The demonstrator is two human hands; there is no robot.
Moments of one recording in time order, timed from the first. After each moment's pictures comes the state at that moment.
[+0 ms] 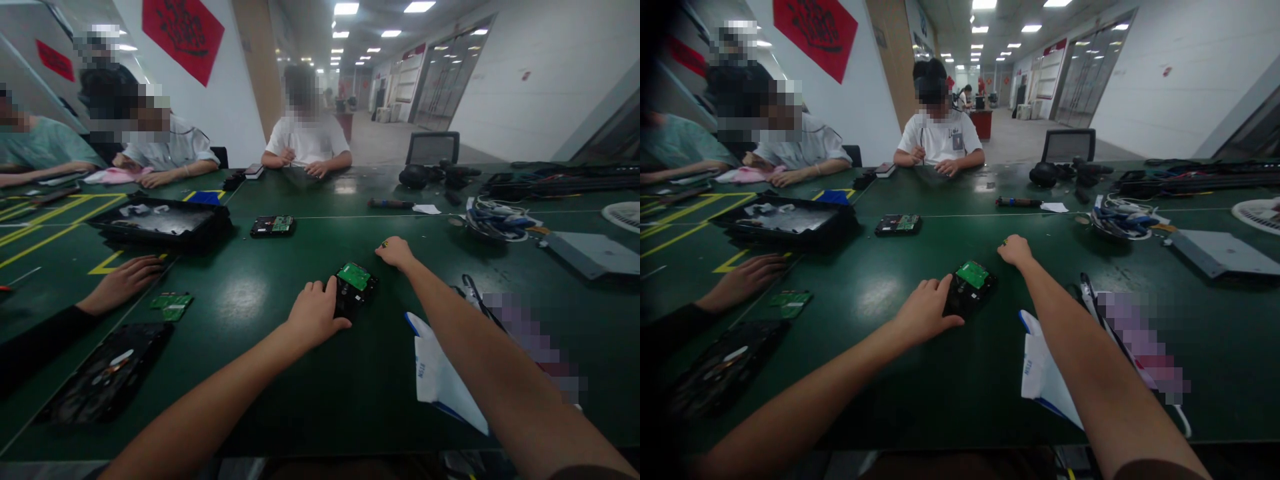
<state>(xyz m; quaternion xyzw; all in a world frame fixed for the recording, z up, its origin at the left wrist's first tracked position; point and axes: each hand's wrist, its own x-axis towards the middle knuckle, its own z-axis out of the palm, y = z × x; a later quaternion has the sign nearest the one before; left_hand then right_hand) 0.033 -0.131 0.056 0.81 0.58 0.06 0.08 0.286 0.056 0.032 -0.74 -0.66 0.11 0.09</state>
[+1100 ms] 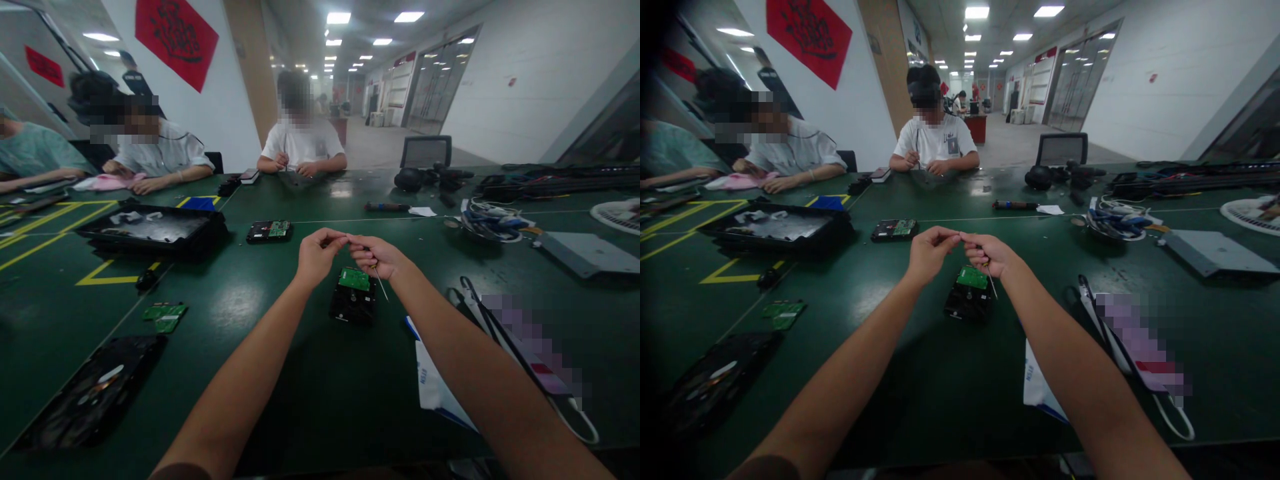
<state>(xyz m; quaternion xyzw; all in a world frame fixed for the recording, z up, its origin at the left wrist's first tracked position) 0.048 -0.010 0.068 0.65 0.40 0.57 0.29 0.226 0.002 0.097 -0.29 -0.34 0.83 0.33</state>
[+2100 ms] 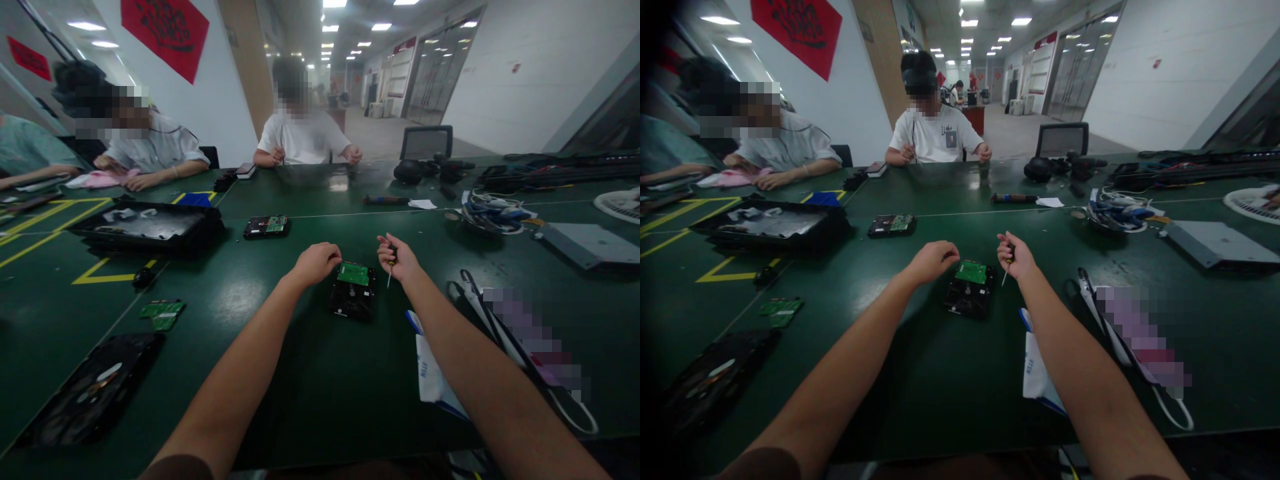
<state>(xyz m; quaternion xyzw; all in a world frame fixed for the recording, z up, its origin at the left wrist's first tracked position) 0.021 0.000 0.043 0.86 0.45 0.21 0.12 0.290 0.023 0.032 -0.32 -0.15 0.77 0.53</state>
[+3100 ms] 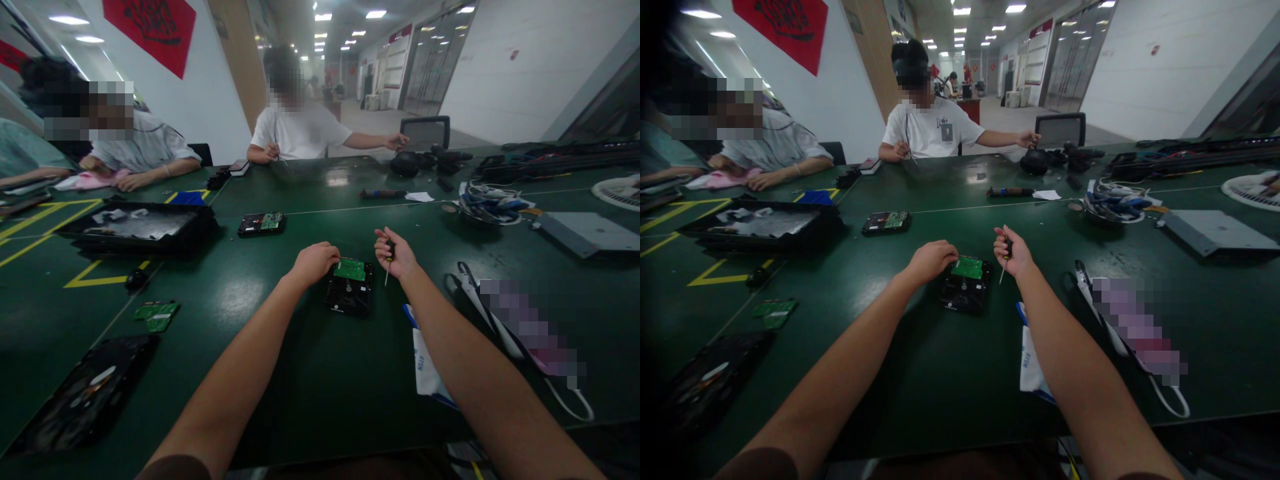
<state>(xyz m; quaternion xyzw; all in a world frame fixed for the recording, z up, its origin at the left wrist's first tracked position) 0.032 -0.005 0.040 0.86 0.48 0.14 0.07 0.295 0.021 0.013 -0.24 -0.14 0.79 0.55</state>
